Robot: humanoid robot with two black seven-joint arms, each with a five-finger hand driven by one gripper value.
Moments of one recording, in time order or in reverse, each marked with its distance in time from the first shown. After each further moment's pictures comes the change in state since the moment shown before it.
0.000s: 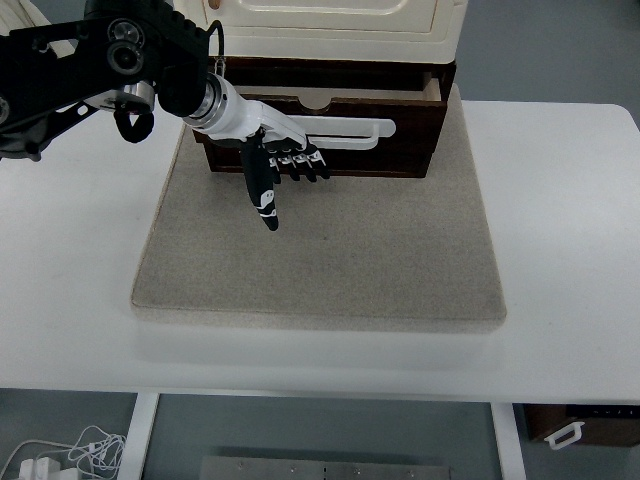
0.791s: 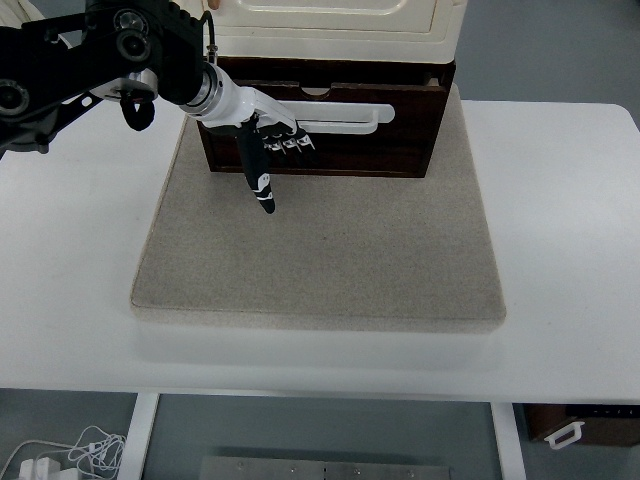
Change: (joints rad) left arm 0.008 -0.034 -0.008 0.120 0.020 0.000 0.000; right arm 0.000 0.000 0.000 0.000 -0.001 0.000 0.000
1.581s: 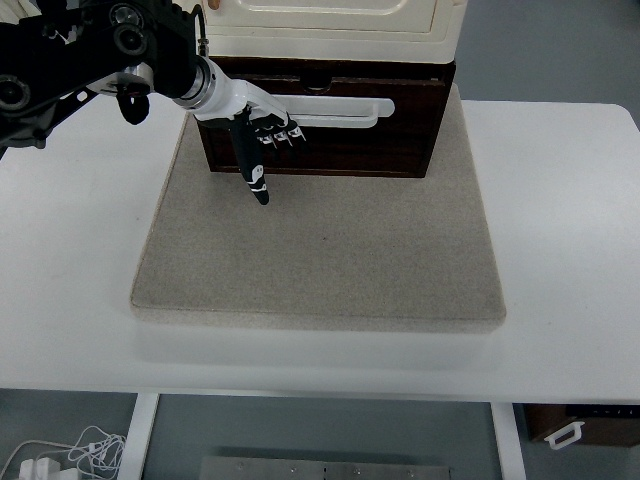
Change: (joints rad) left arm -0.005 -0.007 -0.002 0.045 0.009 0.000 -0.002; right arm 0.000 0.000 0.000 0.000 0.000 0.000 0.000
